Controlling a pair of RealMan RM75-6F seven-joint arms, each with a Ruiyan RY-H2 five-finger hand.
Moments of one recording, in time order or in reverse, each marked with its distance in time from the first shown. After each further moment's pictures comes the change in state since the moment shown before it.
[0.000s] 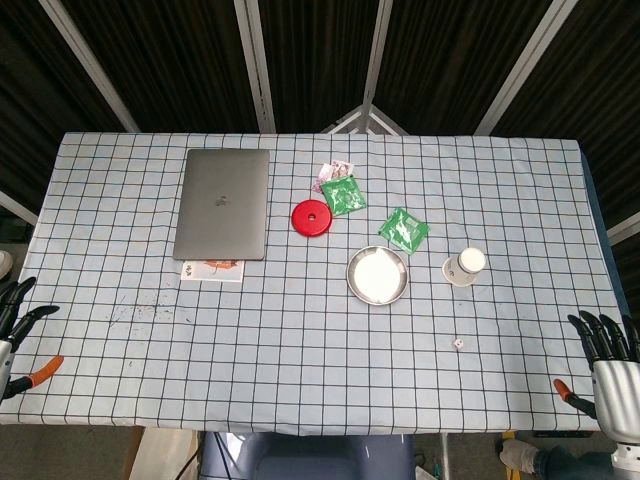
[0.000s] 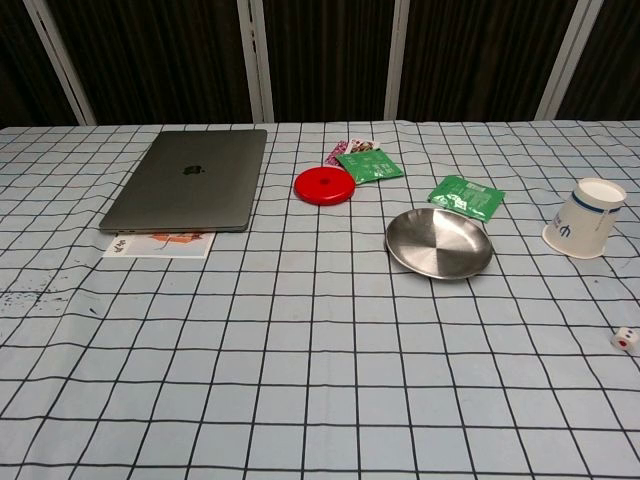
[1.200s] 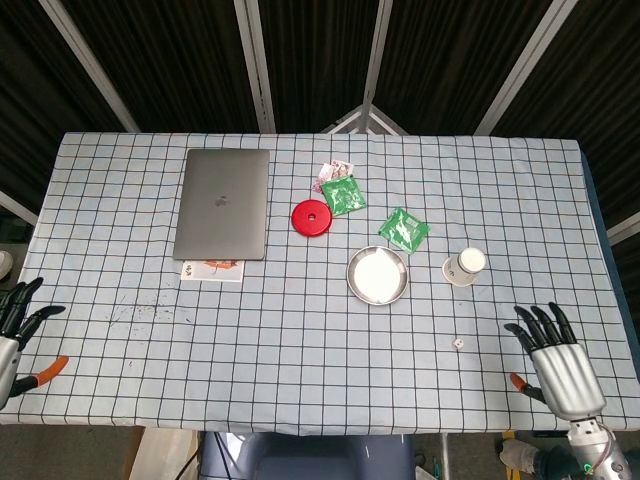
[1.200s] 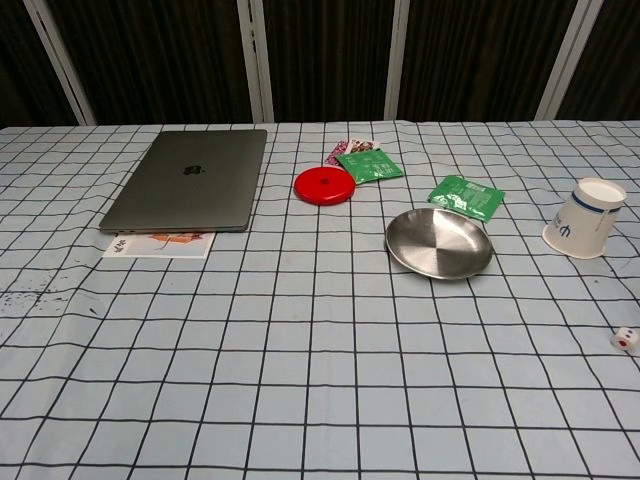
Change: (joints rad) left arm -0.011 -0.002 0.001 -0.014 -0.012 -0.035 0.012; right arm 0.138 -0.095 -0.019 0.154 -0.121 -0.164 0.034
